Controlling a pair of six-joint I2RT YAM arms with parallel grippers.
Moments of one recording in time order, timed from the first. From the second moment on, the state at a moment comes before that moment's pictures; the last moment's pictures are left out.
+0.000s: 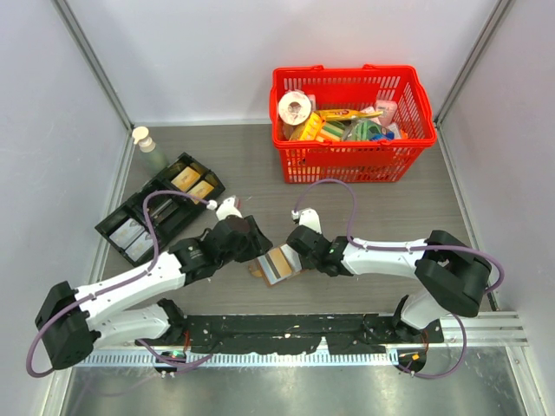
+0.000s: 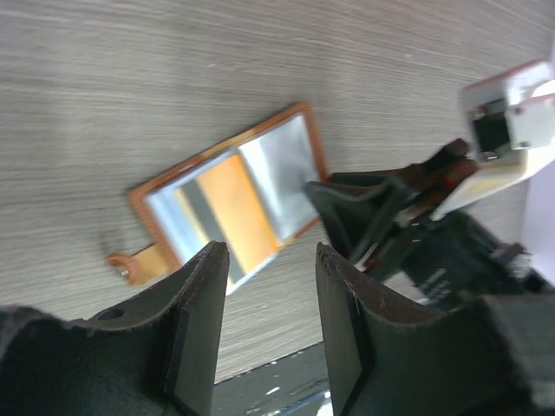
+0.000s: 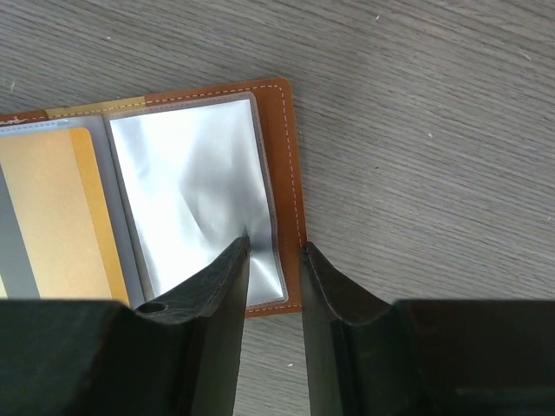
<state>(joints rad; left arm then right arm) -0.91 1.03 0.66 -0.35 -0.27 -1.05 1.01 1.52 0.73 -0.22 0.42 0.56</state>
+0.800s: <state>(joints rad) -0.92 1.04 0.37 -0.23 -0.27 -1.14 1.01 1.52 0.71 -0.14 0.39 0.62</state>
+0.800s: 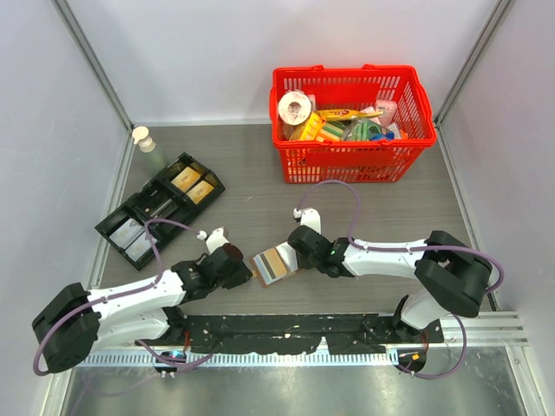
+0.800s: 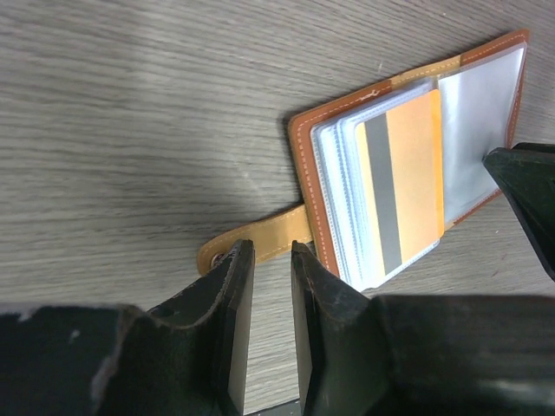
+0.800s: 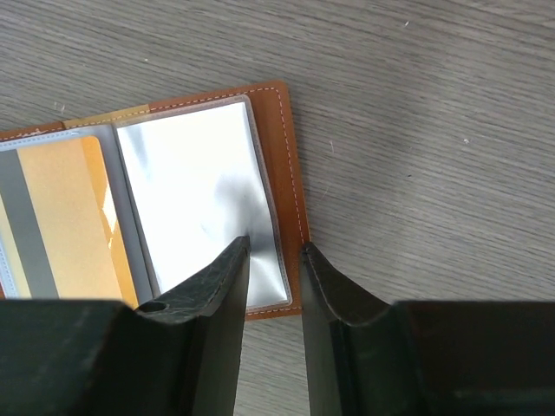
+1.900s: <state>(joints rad) -0.92 1.21 0.56 -0.24 -0.22 -1.05 0.95 1.47 0.68 0.02 0.07 0.62</state>
